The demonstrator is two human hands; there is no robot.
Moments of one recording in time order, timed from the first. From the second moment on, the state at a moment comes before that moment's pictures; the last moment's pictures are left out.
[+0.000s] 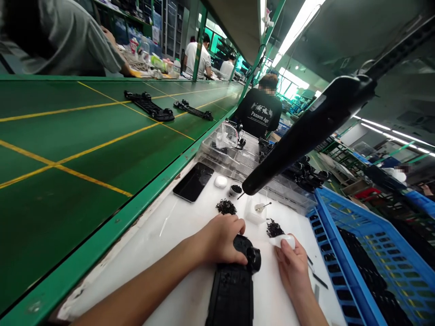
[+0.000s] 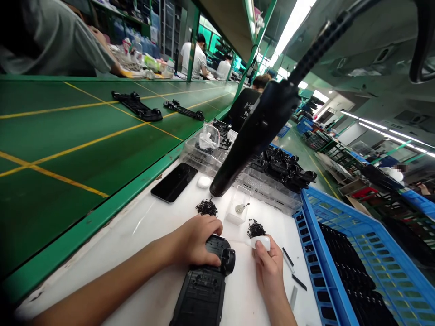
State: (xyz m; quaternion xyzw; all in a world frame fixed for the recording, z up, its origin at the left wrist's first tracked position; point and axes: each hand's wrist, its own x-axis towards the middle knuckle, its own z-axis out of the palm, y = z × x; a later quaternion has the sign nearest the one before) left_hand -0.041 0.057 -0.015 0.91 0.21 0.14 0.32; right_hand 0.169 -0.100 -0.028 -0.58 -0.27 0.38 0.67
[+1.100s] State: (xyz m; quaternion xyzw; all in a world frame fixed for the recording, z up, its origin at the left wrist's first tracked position) left_hand -0.042 0.060 -0.002 0.91 0.22 0.11 0.33; right_hand 0.266 -0.018 -0.027 -0.71 -0.37 0.17 0.57
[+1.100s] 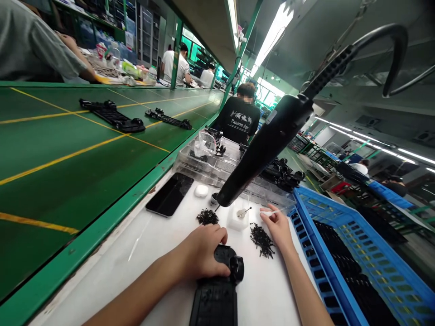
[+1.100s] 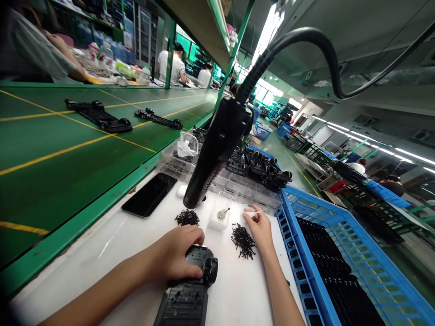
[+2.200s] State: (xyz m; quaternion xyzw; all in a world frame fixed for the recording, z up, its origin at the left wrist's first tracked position) left_hand -0.040 0.060 -0.006 0.90 0.21 0.13 0.35; right_hand 0.136 -0.061 -0.016 -0.56 -0.59 0.17 0.56
